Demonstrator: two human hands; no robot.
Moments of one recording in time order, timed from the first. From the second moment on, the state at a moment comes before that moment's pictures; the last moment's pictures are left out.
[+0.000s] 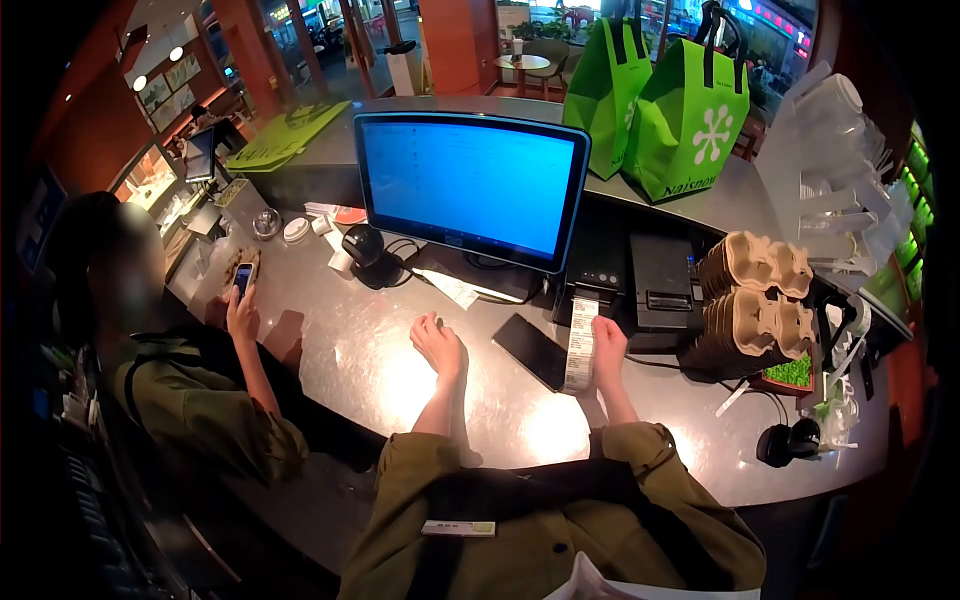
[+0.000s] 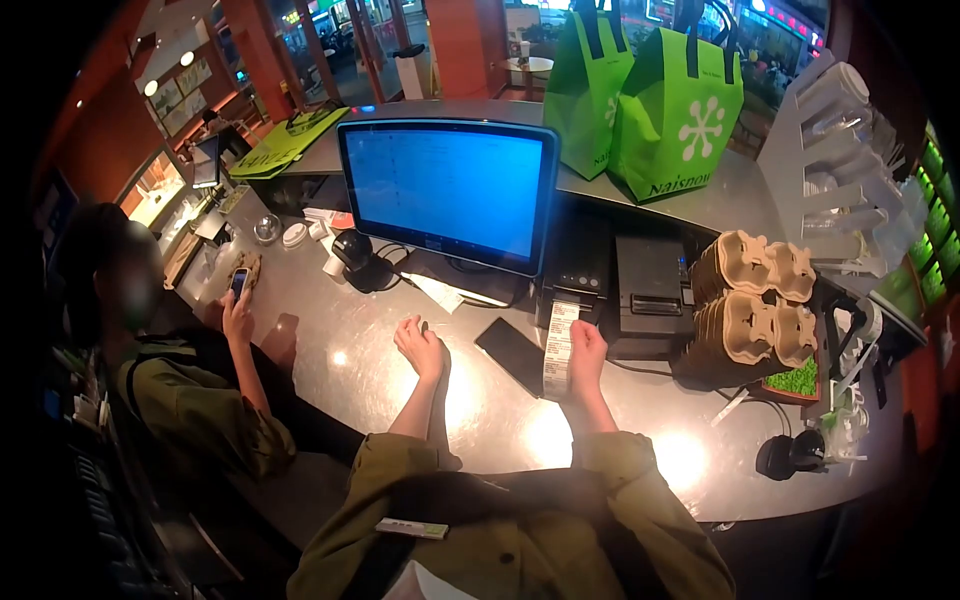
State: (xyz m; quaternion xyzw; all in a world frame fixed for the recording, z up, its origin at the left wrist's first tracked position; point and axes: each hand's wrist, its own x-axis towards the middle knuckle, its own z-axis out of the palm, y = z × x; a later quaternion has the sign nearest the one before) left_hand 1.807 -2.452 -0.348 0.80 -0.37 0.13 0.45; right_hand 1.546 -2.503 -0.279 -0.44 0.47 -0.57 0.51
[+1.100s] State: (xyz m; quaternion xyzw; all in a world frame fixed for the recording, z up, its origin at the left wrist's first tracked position) left_hand 1.806 -2.444 -0.341 0.76 -0.36 0.10 0.53; right_hand 1.610 -2.437 -0.186 -0.79 0.28 -0.36 0.41
